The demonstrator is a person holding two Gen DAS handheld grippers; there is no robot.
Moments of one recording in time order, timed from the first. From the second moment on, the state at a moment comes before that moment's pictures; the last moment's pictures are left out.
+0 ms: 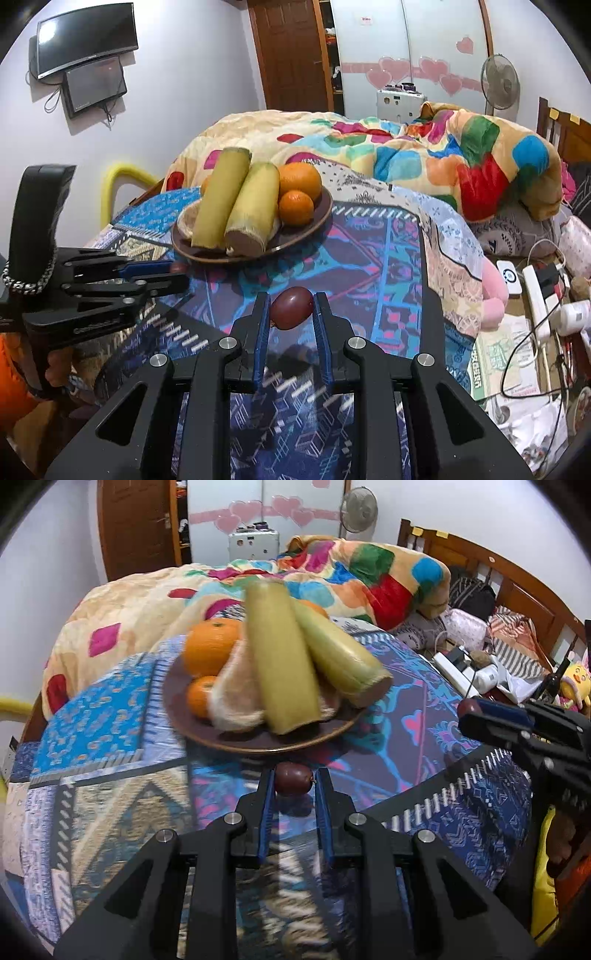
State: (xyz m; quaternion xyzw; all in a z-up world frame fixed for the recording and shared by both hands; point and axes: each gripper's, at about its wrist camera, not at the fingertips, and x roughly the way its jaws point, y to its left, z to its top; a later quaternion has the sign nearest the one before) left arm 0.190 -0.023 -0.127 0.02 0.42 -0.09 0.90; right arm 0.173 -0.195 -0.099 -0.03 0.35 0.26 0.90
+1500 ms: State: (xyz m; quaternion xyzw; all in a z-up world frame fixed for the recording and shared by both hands) left arm 0.249 0.040 -0.123 0.01 0.41 -0.08 0.91; right arm 0.262 -0.154 -0.103 -0.05 0.37 0.24 0.90
